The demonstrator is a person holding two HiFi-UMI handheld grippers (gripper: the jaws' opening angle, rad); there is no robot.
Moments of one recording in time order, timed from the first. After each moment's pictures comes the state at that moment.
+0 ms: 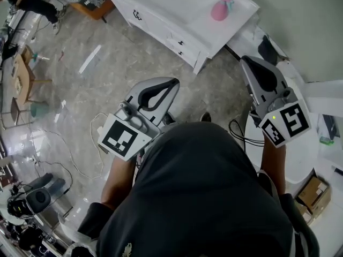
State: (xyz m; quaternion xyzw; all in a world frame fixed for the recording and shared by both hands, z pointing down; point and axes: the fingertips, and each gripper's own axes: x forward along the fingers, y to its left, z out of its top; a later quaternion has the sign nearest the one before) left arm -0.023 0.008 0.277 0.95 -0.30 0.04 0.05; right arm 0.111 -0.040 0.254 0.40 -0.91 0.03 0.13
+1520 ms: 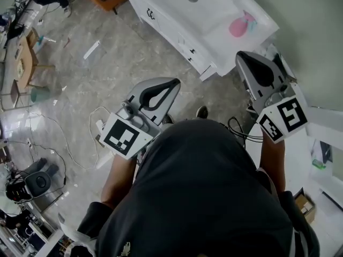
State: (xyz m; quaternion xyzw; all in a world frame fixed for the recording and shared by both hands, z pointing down) left arm -0.059 -0.073 0.289 0.93 -0.36 0.04 0.07; right arm 0.054 -0.146 0.262 0.33 -0.93 0.04 0.14
